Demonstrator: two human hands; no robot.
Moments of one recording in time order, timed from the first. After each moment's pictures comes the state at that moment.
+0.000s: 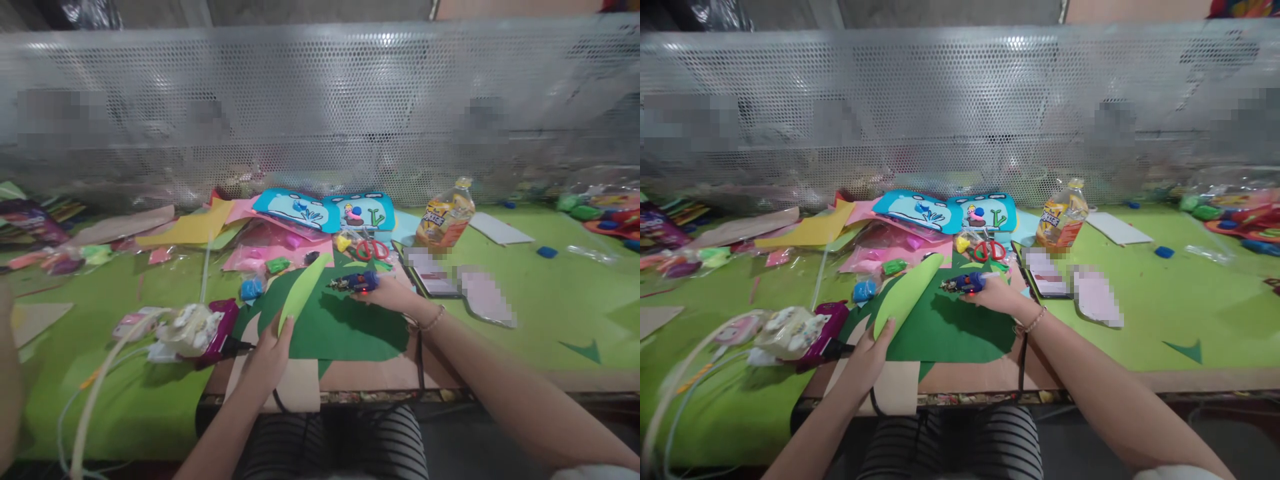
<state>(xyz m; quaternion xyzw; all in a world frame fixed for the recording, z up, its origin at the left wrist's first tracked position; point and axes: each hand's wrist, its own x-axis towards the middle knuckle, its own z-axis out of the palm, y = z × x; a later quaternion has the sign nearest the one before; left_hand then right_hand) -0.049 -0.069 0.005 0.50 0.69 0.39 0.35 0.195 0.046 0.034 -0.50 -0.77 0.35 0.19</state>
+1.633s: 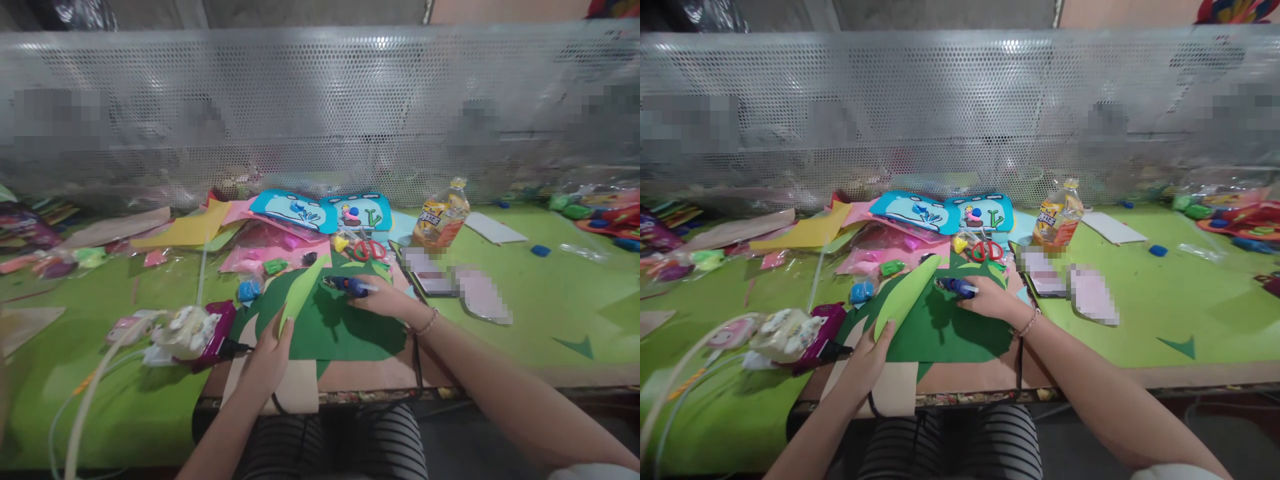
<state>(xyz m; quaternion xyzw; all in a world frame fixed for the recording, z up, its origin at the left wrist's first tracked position) -0.044 -0.072 0.011 0.51 0.69 0.40 0.32 0.192 0.043 0.026 -0.44 -0.83 0.27 0.21</state>
